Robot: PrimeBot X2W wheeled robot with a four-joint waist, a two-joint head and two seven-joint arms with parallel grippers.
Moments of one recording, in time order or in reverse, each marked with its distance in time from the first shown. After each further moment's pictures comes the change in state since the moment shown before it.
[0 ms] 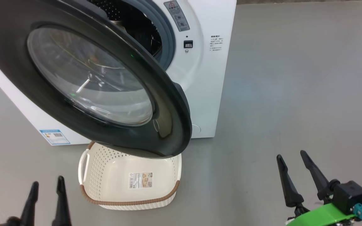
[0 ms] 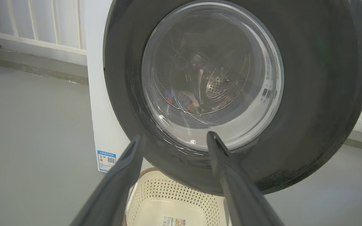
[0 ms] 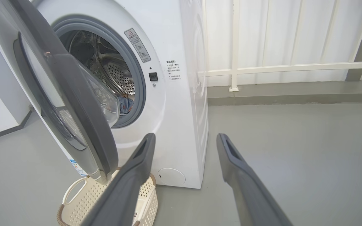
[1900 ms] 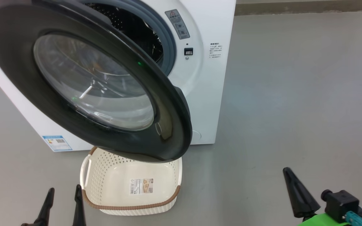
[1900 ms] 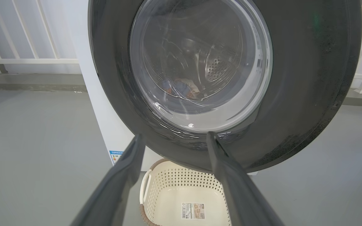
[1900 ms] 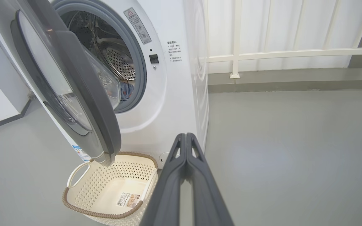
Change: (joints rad) left arm 0.016 0.033 -0.124 0.032 0.174 0.109 0.012; right arm 0.054 0.001 0.009 0.023 -0.007 0.000 0.026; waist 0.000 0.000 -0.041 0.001
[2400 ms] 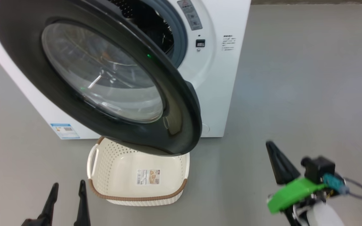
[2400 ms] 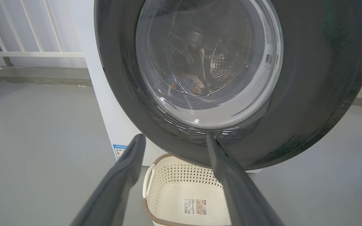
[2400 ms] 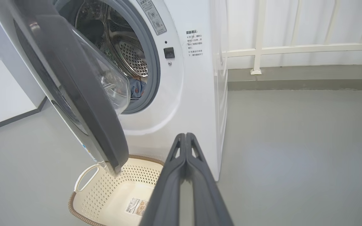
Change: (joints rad) left arm -0.025 -0.003 -0.022 0.004 -0.010 0.000 -0.008; right arm -0.283 -0.003 0.050 0.323 0.009 0.000 -0.067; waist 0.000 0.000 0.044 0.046
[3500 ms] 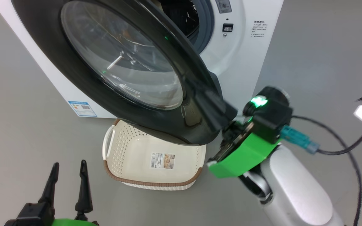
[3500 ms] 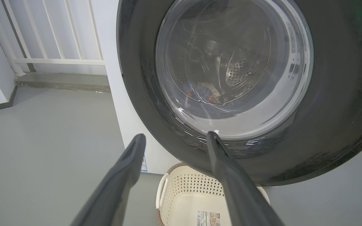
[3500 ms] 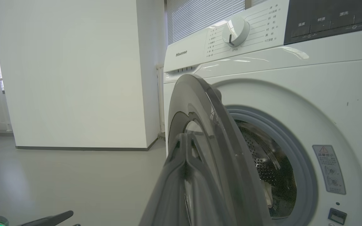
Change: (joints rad) left arm -0.108 -0.012 -0.015 0.045 0.002 -0.003 -0.053; right arm -0.351 -0.019 0.407 -0.306 0.134 0.000 0.061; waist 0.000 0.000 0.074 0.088
